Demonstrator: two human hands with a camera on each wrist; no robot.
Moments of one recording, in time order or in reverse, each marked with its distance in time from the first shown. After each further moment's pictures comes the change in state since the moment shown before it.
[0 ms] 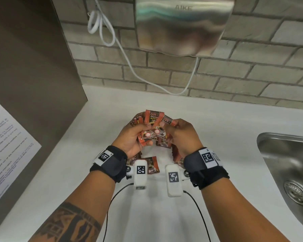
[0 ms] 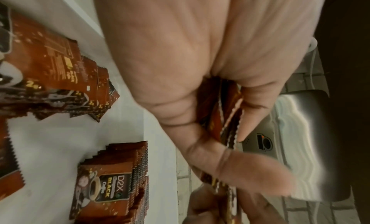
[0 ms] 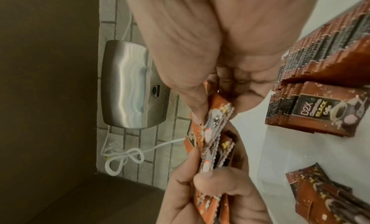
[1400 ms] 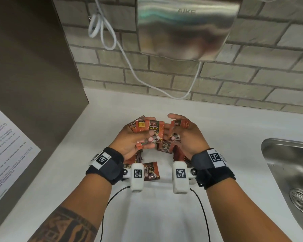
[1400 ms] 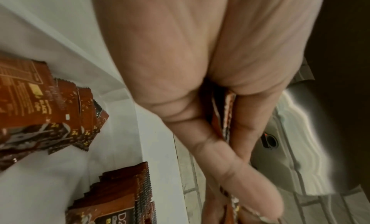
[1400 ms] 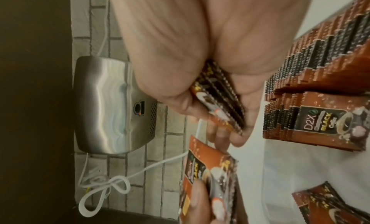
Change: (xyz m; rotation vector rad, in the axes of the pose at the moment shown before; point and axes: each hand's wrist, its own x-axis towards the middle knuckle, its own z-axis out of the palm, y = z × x) left_hand 0.005 0.009 -0.010 0.199 -0.075 0.093; right_hand 0.017 -0.010 -0.013 0.369 -0.211 0.027
